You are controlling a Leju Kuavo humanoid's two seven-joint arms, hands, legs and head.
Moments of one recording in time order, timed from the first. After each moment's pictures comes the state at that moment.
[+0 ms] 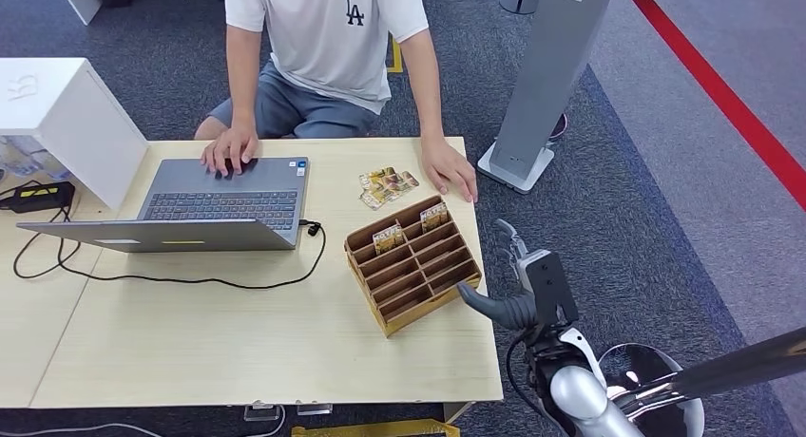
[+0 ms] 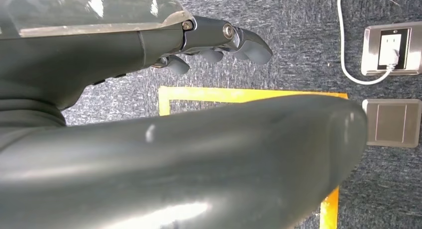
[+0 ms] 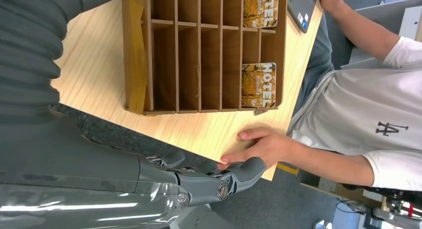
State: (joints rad) left arm -0.10 0.13 -1.07 -0.21 1.22 0.23 -0.18; right arm -0.13 -0.29 0.47 -1.60 -0.07 -0.40 -0.03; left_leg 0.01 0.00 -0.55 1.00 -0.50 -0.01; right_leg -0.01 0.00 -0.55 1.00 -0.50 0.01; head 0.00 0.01
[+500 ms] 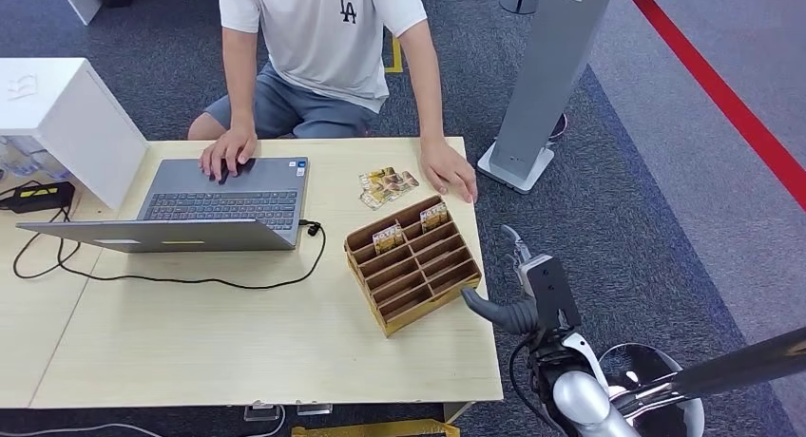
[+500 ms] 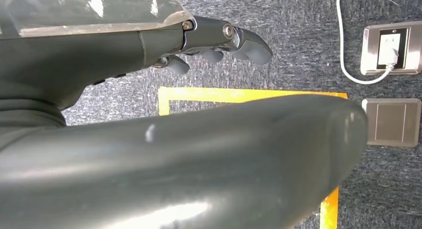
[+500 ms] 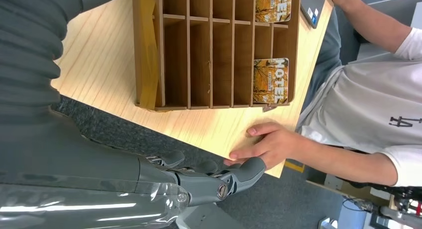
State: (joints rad) left arm -0.10 0.13 -1.07 -0.21 1.21 0.23 -0.18; right arm -0.10 -0.29 0.44 -1.60 -0.04 -0.39 -0.02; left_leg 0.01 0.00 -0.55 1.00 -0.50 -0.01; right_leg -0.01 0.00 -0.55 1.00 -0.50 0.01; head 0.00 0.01
